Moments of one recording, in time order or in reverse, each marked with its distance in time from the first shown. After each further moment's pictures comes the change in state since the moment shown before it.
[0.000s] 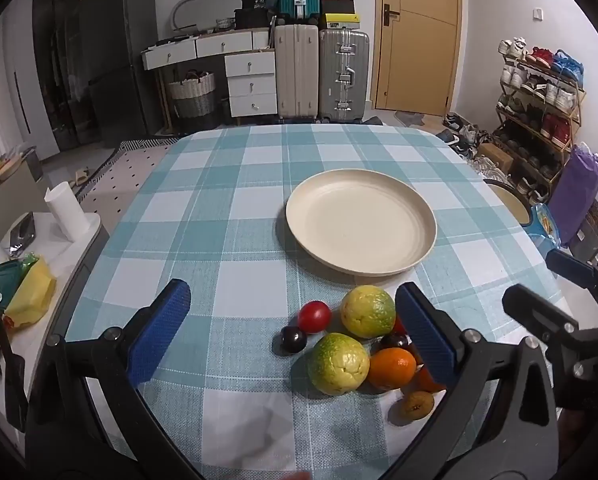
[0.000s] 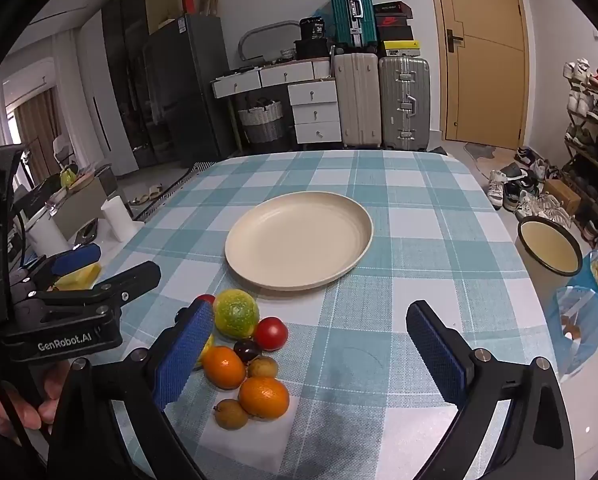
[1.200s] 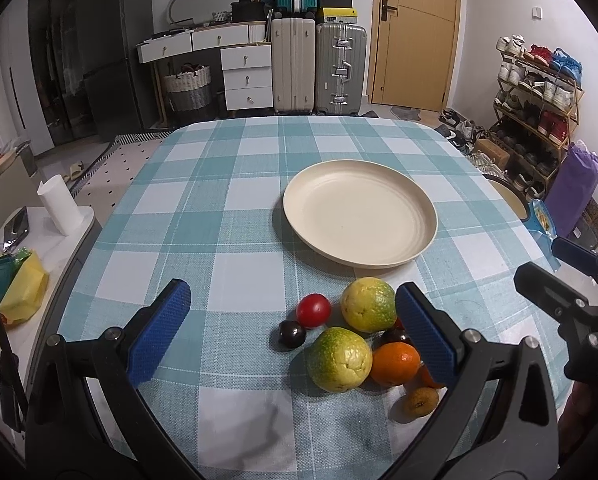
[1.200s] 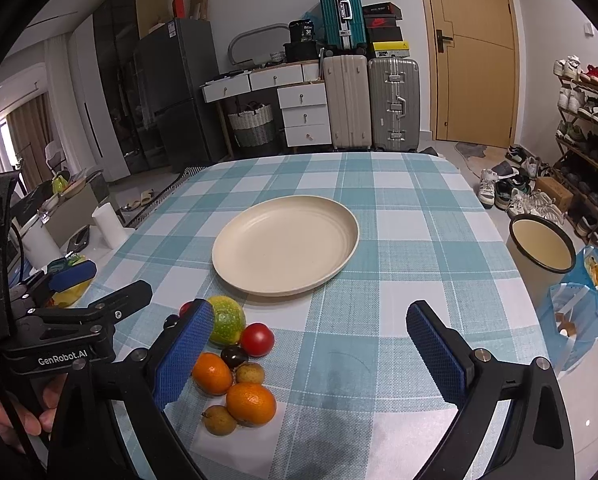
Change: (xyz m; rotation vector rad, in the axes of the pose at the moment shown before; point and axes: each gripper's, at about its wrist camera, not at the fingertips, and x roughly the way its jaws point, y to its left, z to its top) left arm 0.010 0.000 -0.004 0.020 0.004 -0.004; right arm 0.002 -0.008 0.003 0.009 -0.006 -0.017
